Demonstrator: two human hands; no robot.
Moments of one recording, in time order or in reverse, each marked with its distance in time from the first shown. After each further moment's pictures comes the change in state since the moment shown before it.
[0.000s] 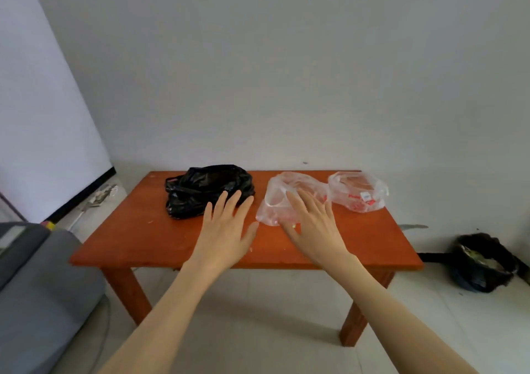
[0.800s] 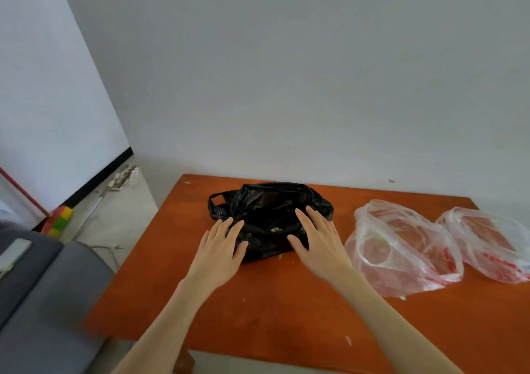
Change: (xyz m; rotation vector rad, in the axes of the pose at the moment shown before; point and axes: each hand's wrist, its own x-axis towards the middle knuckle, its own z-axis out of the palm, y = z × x) left_hand 0.187 -0.337 0.103 -0.161 -0.250 -0.214; right_hand 0.314 -0.094 0.223 0.089 -0.214 0.043
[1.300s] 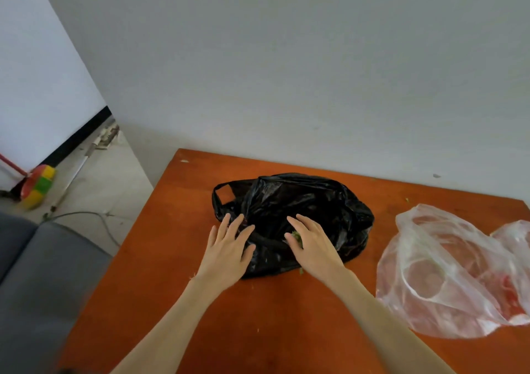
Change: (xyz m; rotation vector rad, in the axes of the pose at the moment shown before) left_hand 0.113 -0.083 0.067 -0.036 -0.109 -0.001; right_hand 0.138 0.005 0.098 0.081 -0.262 0.084
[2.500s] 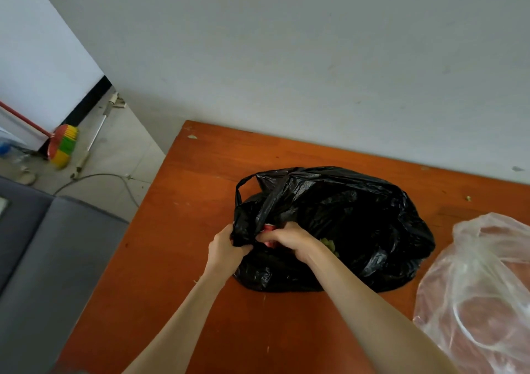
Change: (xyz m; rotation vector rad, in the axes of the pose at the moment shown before) left_hand 0.060 -0.032 0.024 -0.780 -0.037 -0.678; right_hand 0.123 -0.012 0.062 0.772 -0.508 0.559
